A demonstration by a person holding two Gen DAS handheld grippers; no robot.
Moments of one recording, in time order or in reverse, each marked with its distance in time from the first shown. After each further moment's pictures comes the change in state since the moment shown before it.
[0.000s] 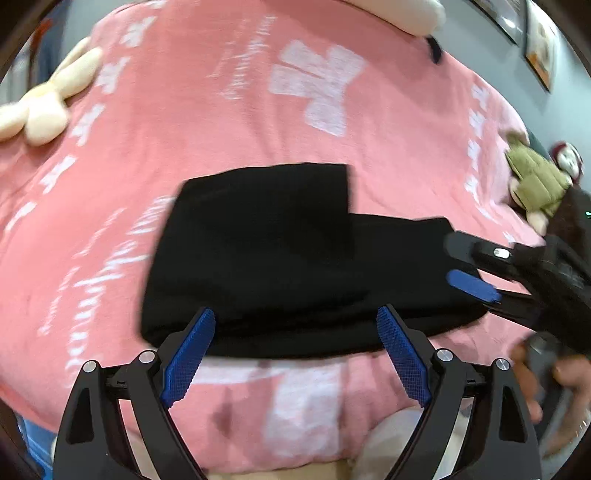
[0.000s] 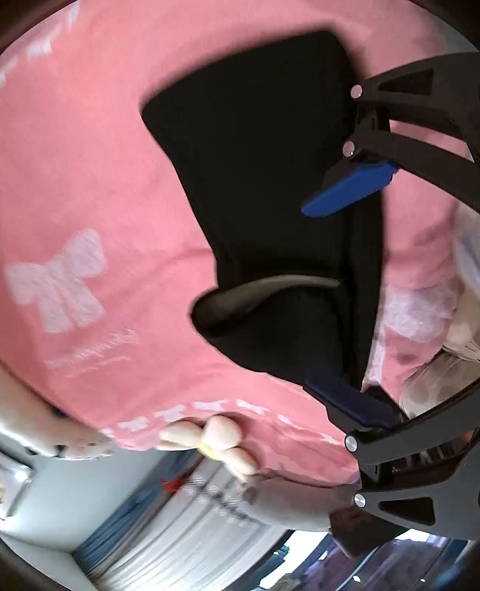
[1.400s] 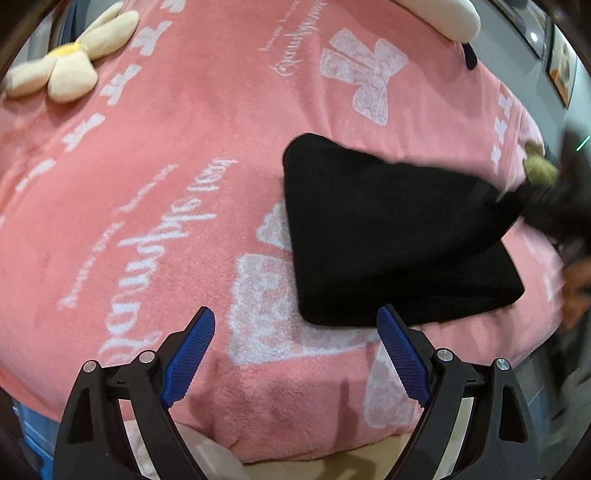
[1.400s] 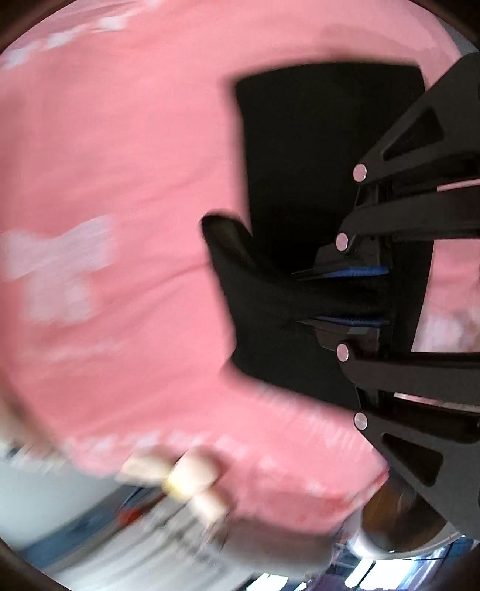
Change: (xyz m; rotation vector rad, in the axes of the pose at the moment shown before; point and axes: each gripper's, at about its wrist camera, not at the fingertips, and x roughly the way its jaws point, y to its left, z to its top) left arm 0.003 0.066 -0.024 -0.035 0.051 0.026; right arm -0.014 0.045 0.053 -0.186 -0.027 -0.182
